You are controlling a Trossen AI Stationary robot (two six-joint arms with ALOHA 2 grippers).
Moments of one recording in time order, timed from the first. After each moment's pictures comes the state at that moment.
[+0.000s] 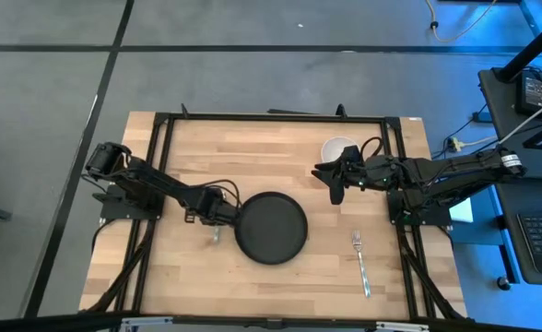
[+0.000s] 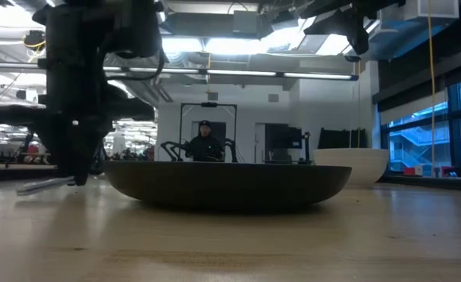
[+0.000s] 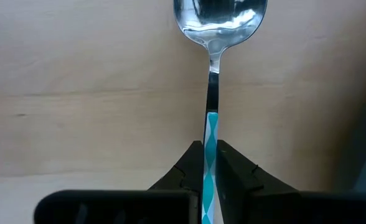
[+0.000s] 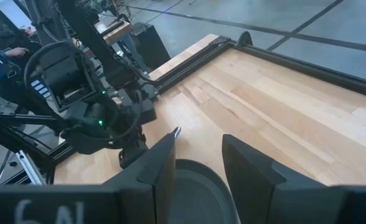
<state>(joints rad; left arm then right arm) -0.24 1.60 0.85 -0.72 -0.09 -1.80 0.12 1.00 0.78 -0.10 0.40 0.59</state>
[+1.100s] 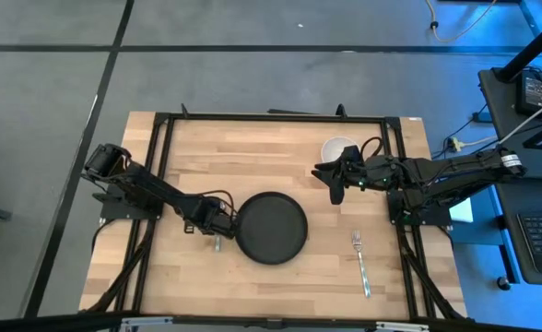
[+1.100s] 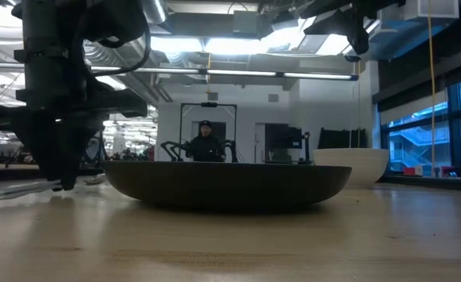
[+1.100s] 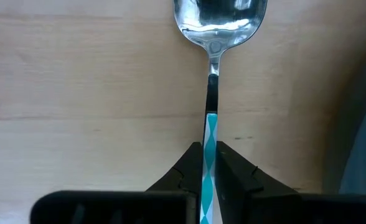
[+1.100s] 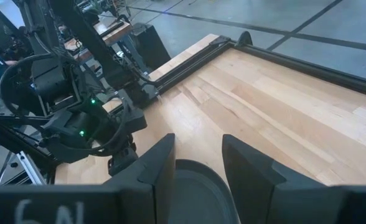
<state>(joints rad) -0.34 1.61 0.83 -0.64 -0.09 -1.95 0.12 1.00 0.78 -0.10 0.40 0.60</state>
